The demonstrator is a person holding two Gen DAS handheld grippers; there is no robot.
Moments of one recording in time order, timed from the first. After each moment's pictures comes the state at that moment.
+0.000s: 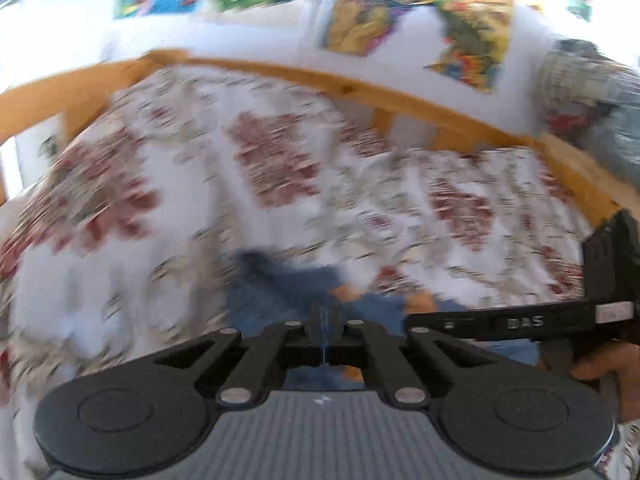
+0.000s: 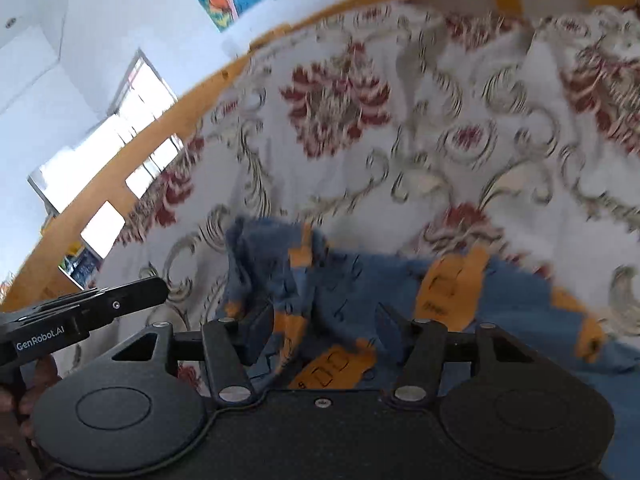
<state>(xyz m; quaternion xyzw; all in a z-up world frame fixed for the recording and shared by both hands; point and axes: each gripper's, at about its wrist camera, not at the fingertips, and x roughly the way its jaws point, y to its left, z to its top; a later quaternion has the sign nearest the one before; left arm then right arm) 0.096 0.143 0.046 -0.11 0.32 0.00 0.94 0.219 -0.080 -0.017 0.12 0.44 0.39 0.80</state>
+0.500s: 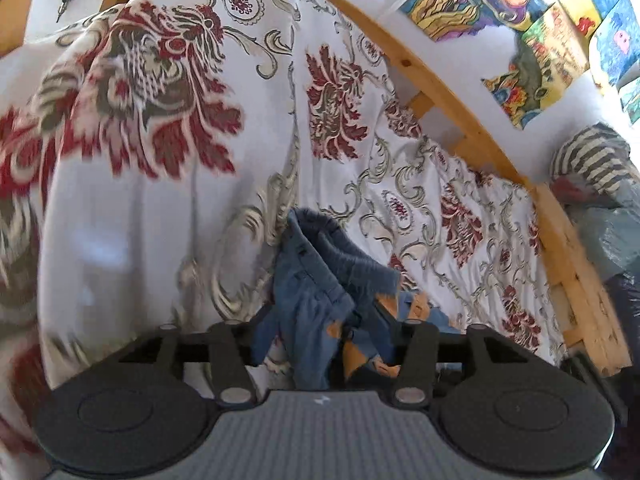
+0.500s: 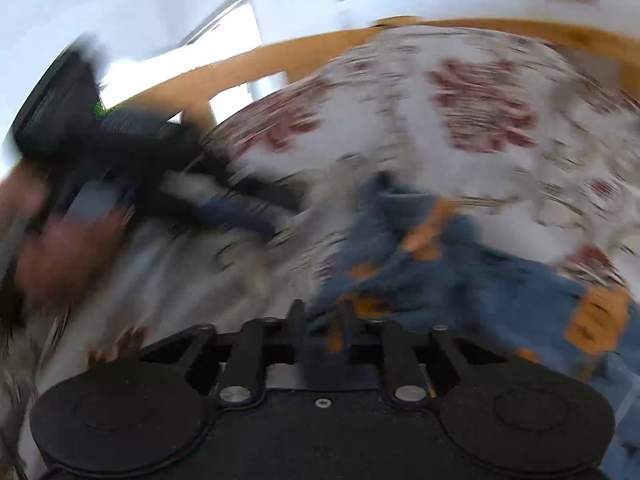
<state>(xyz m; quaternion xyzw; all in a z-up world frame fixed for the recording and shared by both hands) 0.132 0.262 0.021 -0.30 0.40 -0.08 0.86 0.126 0.020 -0.013 -0.05 0.33 0.47 0.82</state>
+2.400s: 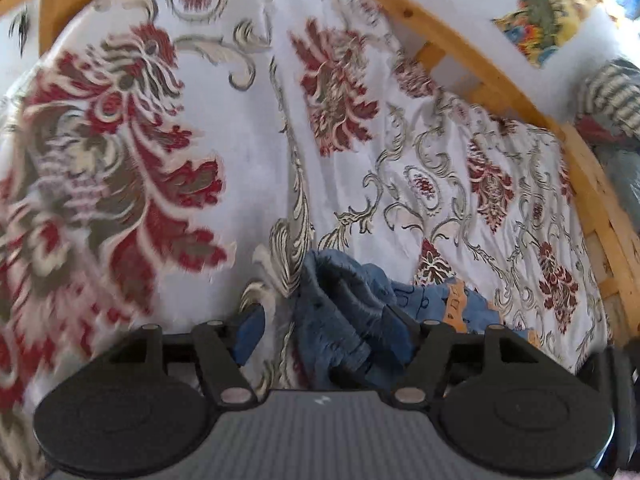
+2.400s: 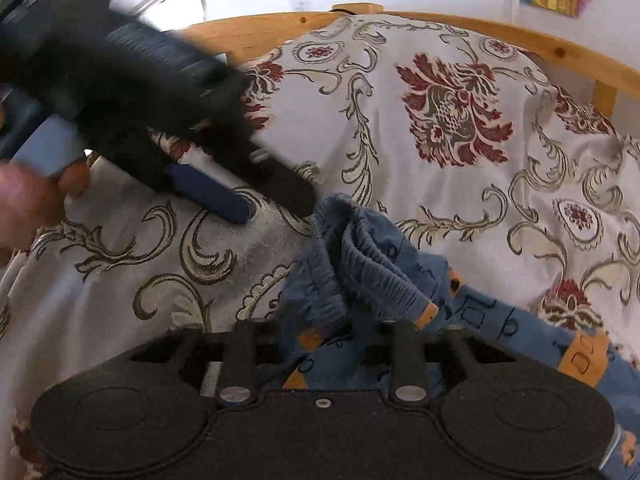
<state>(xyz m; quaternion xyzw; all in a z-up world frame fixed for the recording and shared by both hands) 0.212 0.258 0.034 -0.22 0.49 -0.09 0.84 0.157 0.069 -0.015 -0.10 0.34 0.35 0.87</state>
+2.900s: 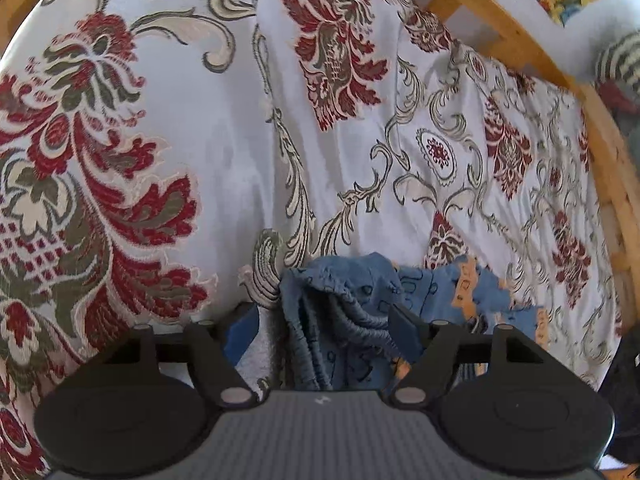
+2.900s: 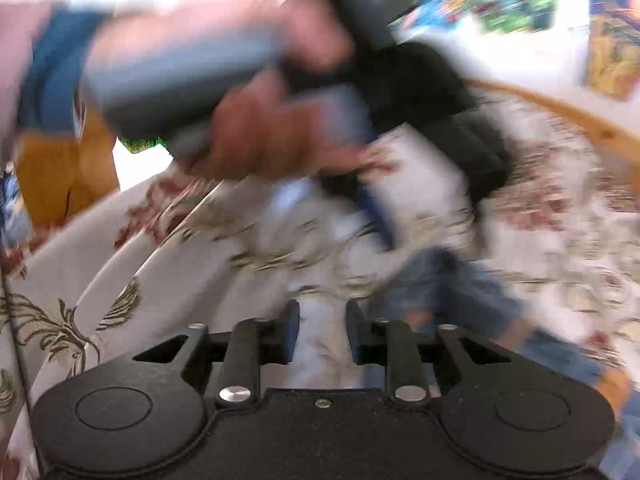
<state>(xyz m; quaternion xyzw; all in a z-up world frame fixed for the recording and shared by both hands) 0.246 0.248 0.034 -0.18 0.57 -0.10 0.80 0.082 0.068 0.013 -0.12 0.25 0.38 0.88</state>
